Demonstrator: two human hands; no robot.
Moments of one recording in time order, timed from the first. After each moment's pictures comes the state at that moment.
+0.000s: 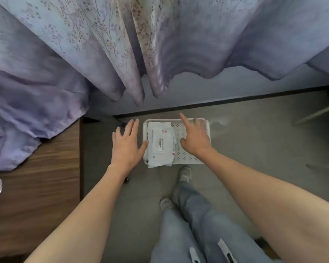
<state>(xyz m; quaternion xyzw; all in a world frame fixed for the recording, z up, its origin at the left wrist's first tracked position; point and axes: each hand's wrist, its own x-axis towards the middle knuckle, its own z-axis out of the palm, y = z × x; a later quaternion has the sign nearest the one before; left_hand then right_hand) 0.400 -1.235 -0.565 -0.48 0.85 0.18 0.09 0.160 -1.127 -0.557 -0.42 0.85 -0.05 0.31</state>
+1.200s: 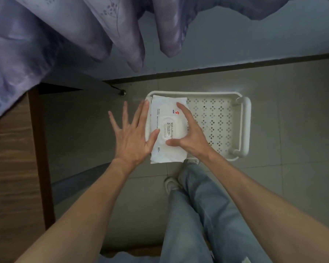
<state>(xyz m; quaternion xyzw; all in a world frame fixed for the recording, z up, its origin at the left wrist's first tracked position) 0.403 -1.236 -0.691 -0.43 0.88 0.16 0.12 0.210 -1.133 -0.696 -0.28 0.72 -0.34 0.53</state>
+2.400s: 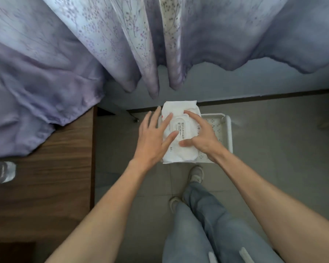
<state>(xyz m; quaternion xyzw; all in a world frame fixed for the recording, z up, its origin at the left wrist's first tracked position) 0.379 -1.212 -0.561 -0.41 0.88 0.25 -0.03 0.192 -1.122 -0.549 -0.27 0.70 -0.42 0.51</state>
